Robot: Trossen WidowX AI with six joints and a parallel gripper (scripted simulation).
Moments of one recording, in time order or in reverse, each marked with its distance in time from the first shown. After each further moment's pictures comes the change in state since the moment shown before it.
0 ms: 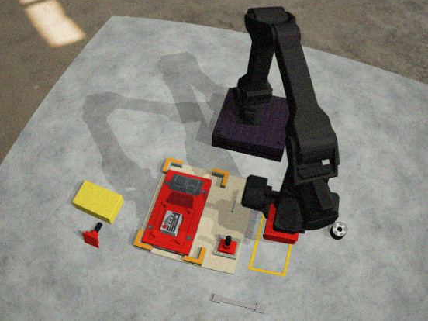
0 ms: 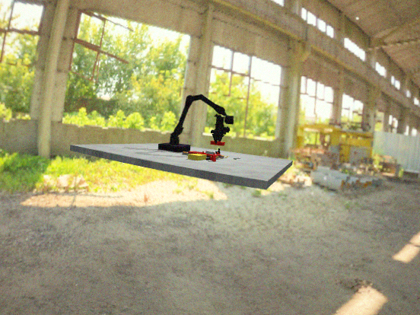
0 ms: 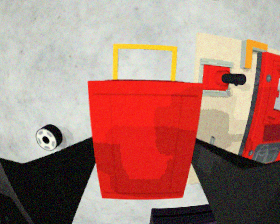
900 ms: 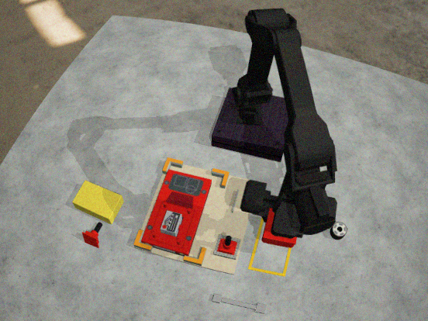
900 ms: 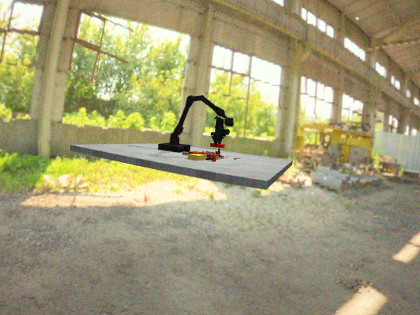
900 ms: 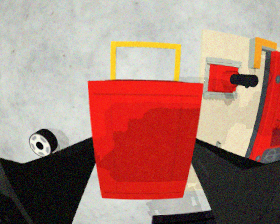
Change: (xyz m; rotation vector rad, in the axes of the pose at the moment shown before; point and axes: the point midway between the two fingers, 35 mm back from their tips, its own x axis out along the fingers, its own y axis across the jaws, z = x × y) arm 0.017 0.000 0.001 0.003 0.000 0.000
